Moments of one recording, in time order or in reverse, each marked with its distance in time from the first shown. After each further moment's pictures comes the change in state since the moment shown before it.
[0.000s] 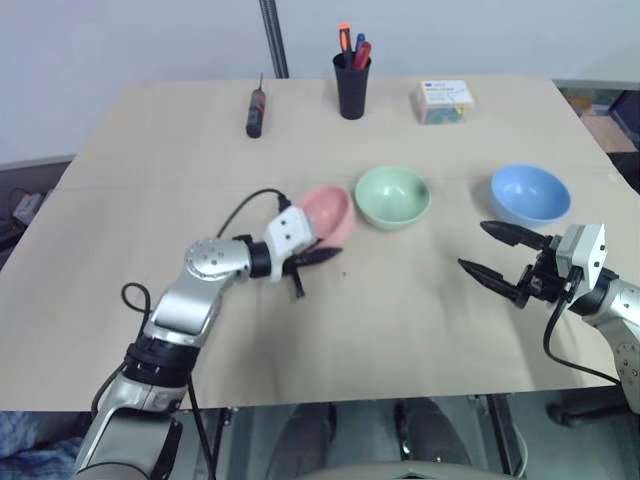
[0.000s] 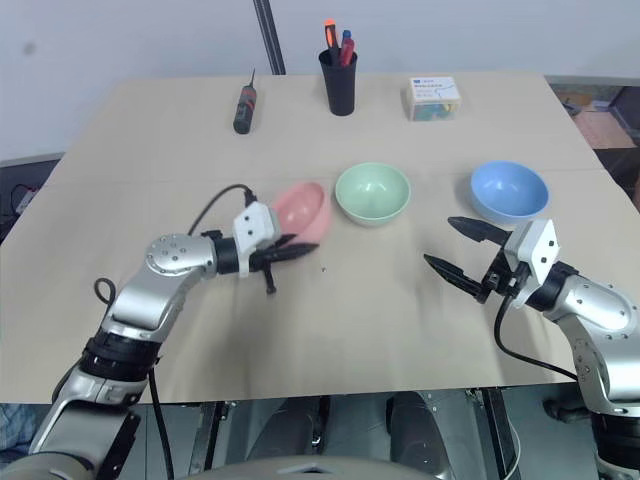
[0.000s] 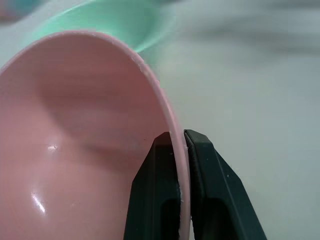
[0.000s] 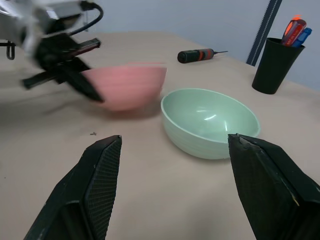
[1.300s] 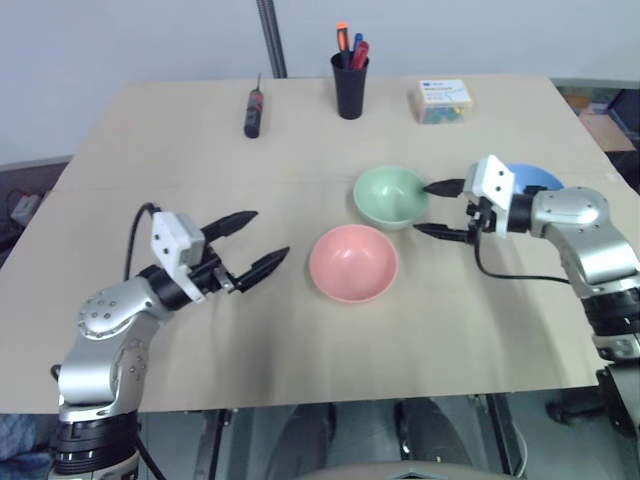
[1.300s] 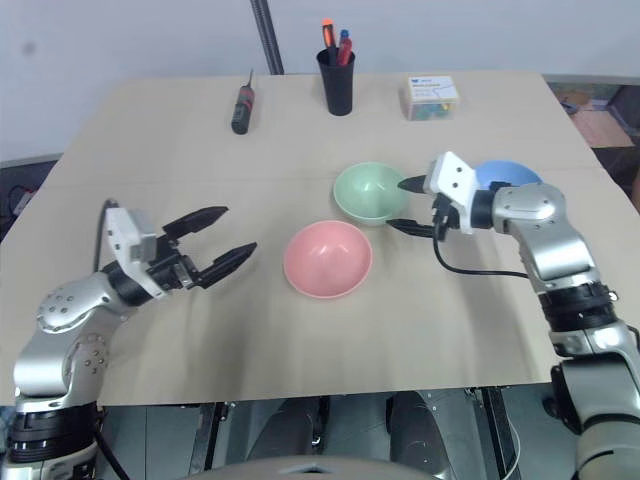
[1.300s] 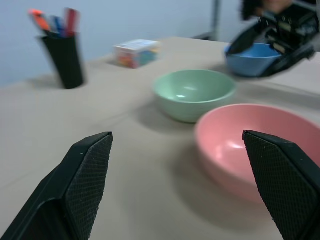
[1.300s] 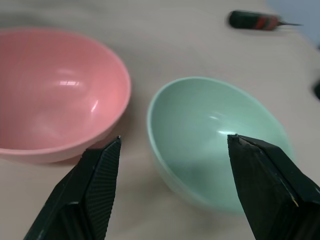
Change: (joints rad) left arm 0.400 -0.050 0.572 -0.154 -0.296 -0.066 0.157; right arm -0.728 0.041 0.455 0.601 -0.375 -0.045 0.173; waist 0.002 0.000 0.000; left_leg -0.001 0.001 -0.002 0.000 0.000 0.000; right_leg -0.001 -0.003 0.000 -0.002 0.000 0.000
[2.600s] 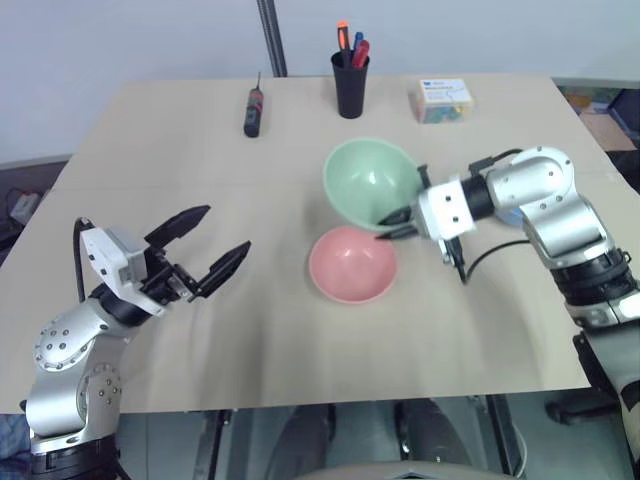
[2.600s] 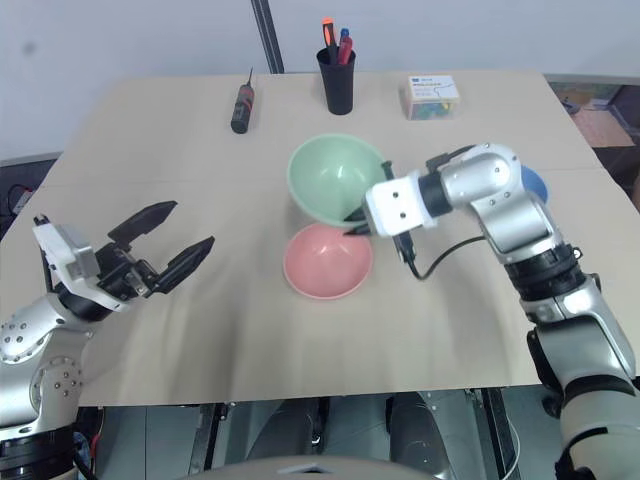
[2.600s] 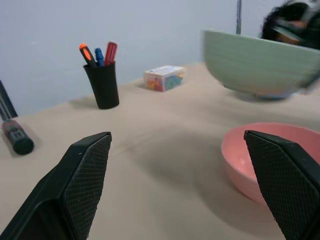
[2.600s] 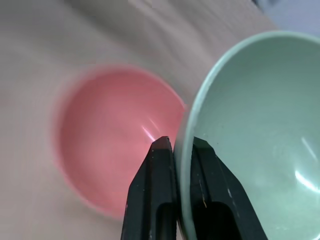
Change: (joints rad) left arm 0.015 -0.004 0.045 0.082 -0.086 -0.150 -0.045; right arm -0.071 -0.022 0.106 -0.339 -0.032 -0.111 0.292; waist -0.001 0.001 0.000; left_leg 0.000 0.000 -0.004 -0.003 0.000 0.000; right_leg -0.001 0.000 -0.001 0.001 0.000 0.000
